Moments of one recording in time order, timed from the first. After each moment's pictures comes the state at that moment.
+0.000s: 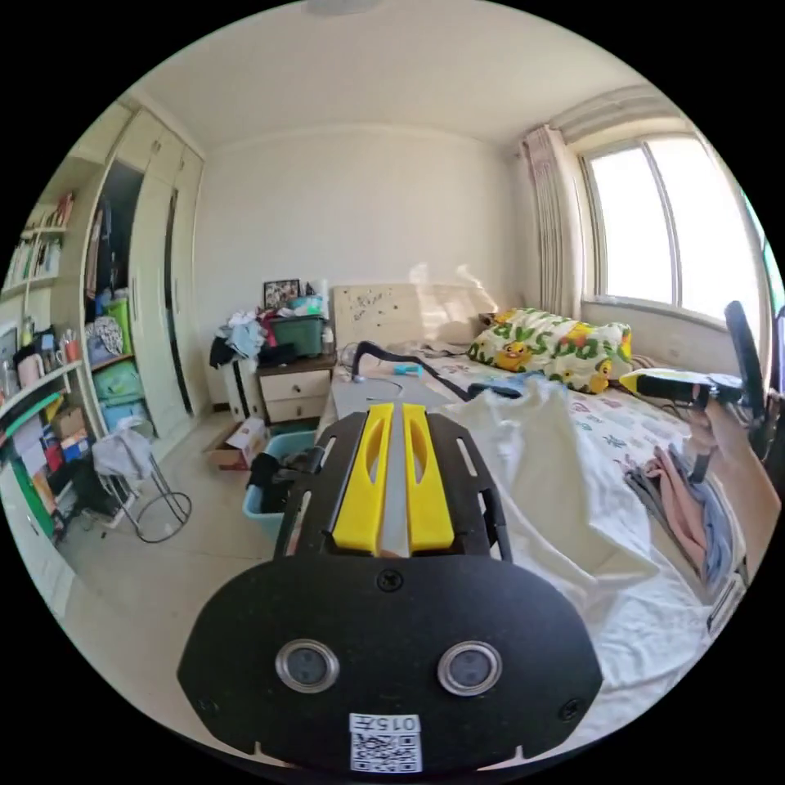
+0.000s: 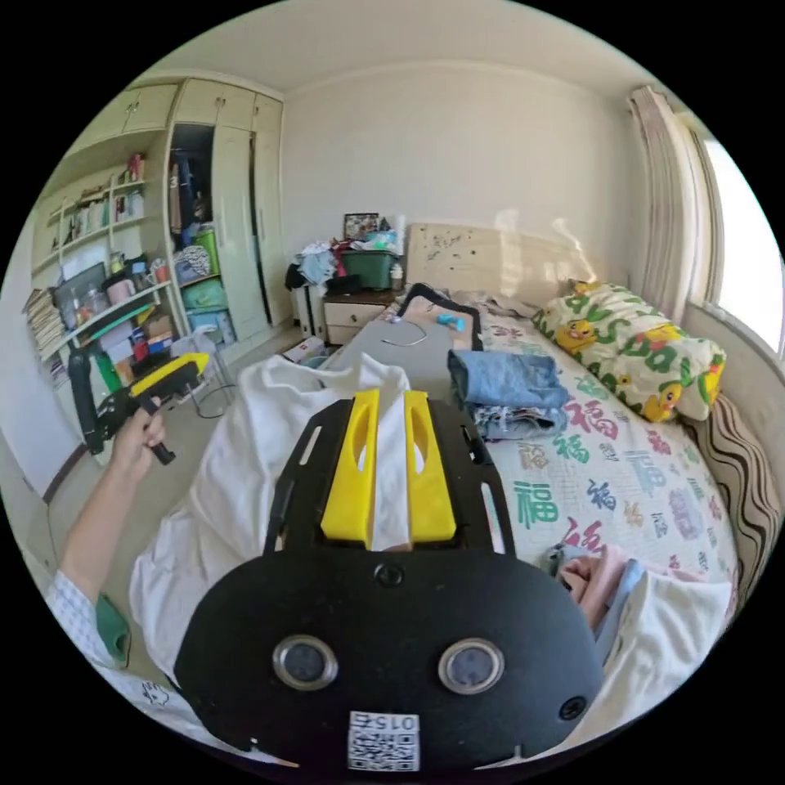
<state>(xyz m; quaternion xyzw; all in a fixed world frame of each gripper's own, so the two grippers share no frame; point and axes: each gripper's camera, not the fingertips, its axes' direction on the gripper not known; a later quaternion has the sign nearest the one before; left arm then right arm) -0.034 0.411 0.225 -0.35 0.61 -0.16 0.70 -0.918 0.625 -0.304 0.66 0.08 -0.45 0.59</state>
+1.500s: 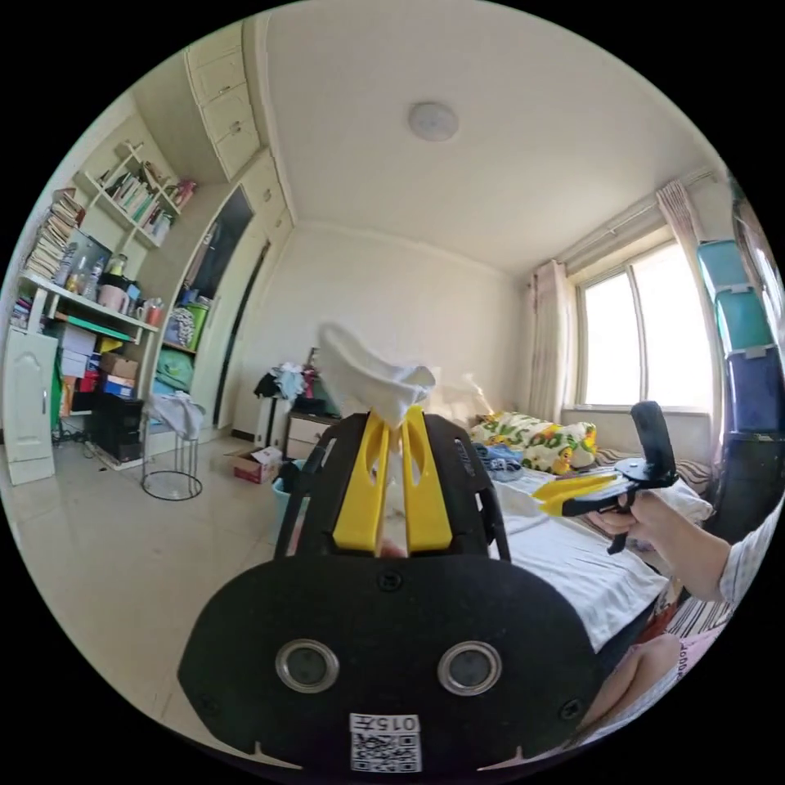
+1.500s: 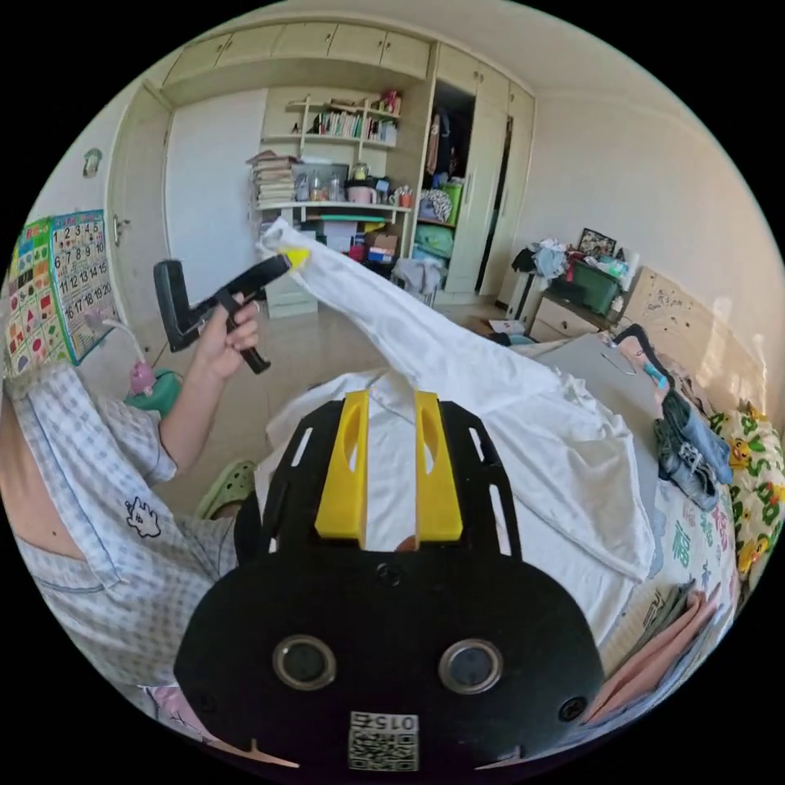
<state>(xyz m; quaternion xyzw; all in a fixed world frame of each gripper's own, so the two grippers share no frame) -0.411 0.530 -0.010 -0.26 0.51 -0.34 0.75 -0.867 0.638 -0.102 0.46 0.14 -0.73 0.48</state>
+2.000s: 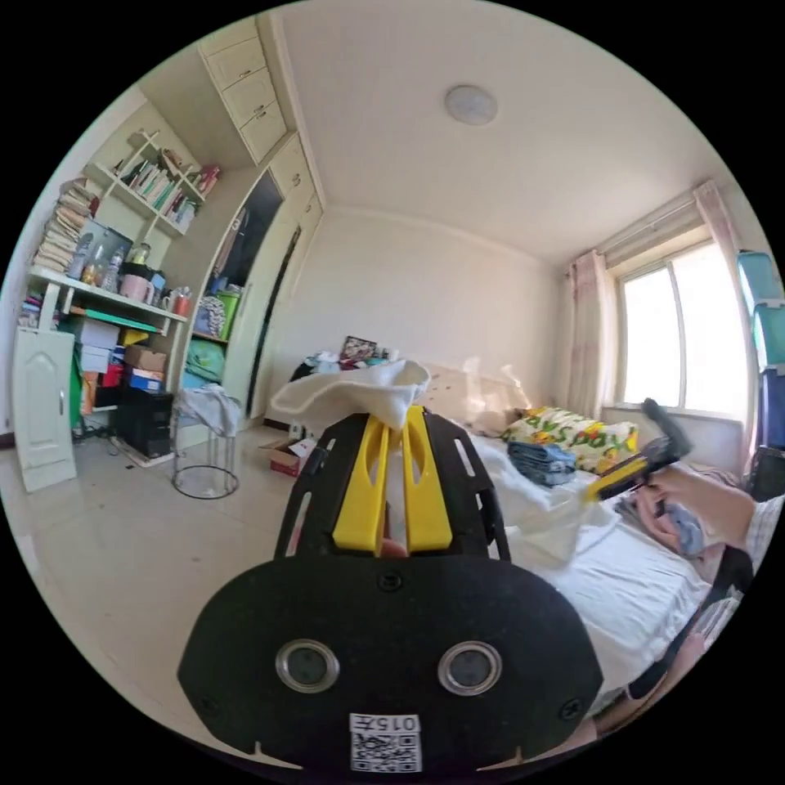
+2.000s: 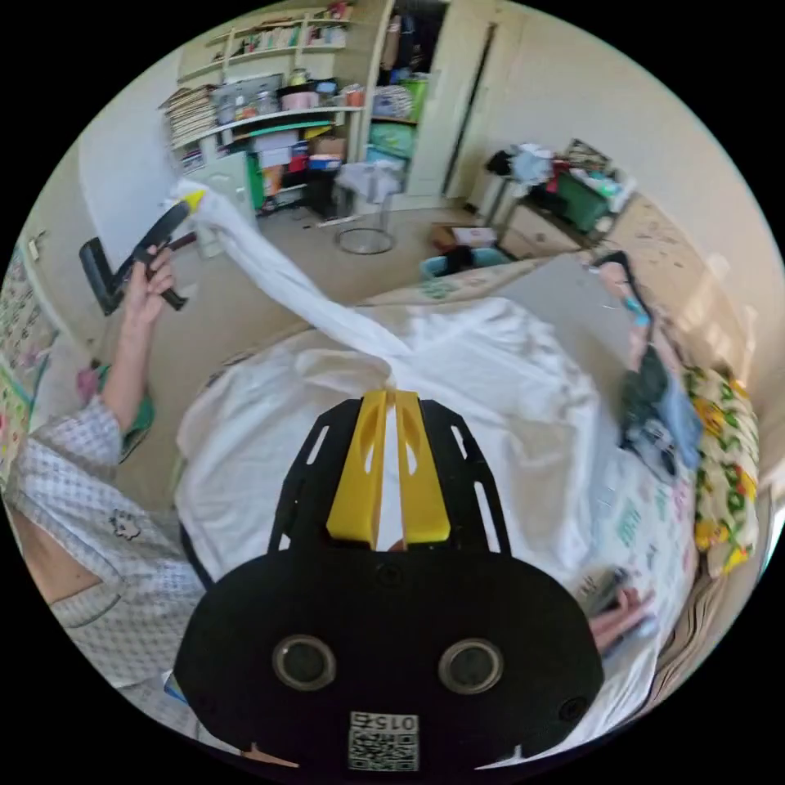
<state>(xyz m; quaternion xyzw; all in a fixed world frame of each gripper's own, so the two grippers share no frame) -0.380 0.578 0.087 -0.31 0.47 -0.31 0.76 -1.044 0.474 -0.247 0.48 0.28 -0.58 0.59</state>
